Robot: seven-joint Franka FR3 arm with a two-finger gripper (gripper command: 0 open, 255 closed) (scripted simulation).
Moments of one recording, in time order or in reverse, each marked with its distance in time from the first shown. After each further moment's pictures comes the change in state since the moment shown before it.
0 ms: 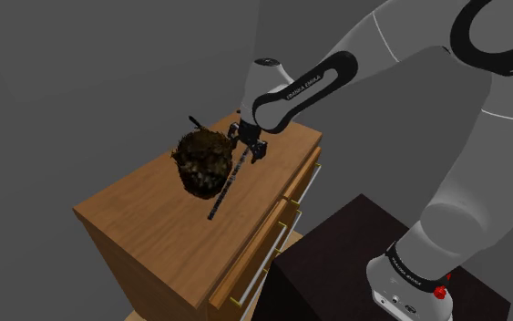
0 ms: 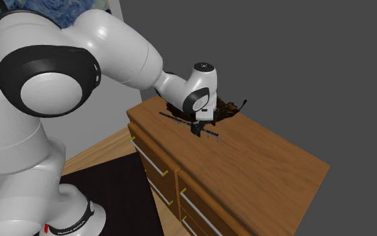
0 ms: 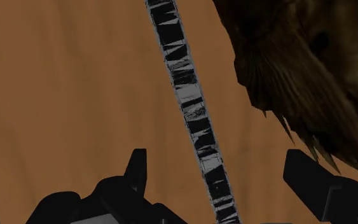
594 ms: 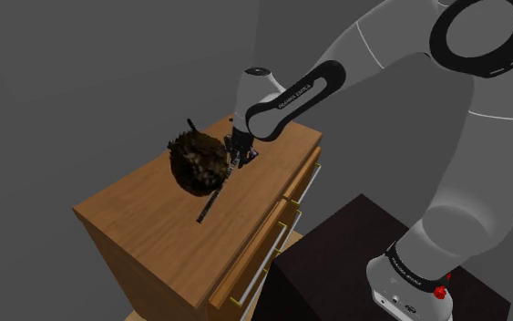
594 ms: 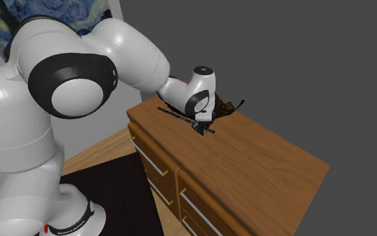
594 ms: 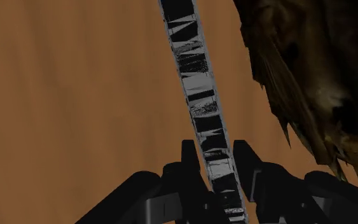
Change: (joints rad) arm 0.046 0.084 -0.015 0.045 -0.044 0.013 0.047
